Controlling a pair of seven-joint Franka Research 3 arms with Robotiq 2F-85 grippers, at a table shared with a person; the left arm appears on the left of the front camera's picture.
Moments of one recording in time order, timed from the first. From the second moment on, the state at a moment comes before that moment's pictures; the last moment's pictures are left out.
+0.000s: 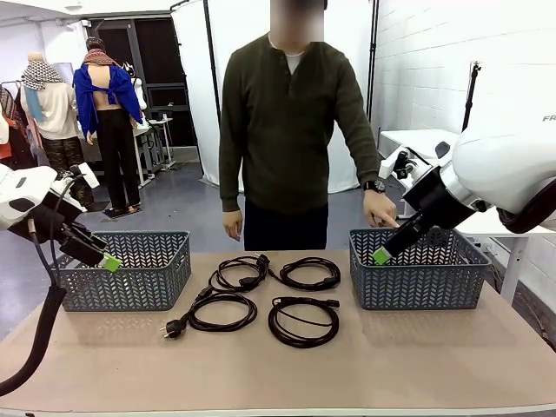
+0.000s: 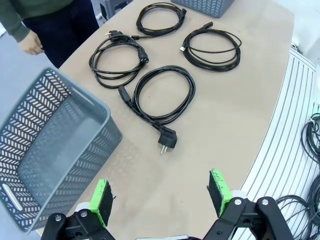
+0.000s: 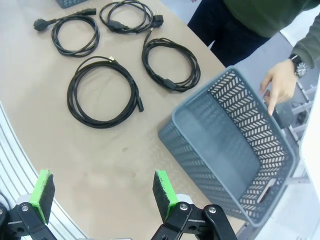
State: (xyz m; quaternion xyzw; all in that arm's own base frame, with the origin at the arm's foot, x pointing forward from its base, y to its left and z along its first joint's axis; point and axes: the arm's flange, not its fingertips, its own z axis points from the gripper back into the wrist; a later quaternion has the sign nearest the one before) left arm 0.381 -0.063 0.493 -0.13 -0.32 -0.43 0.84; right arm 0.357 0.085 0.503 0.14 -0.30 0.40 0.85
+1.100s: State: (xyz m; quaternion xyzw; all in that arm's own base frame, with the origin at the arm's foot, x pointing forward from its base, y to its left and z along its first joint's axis) left arm 0.381 -0.064 0.493 -0.13 -0.32 -0.42 0.84; right arm 0.356 0.088 0.503 0.14 -0.29 0.41 0.85
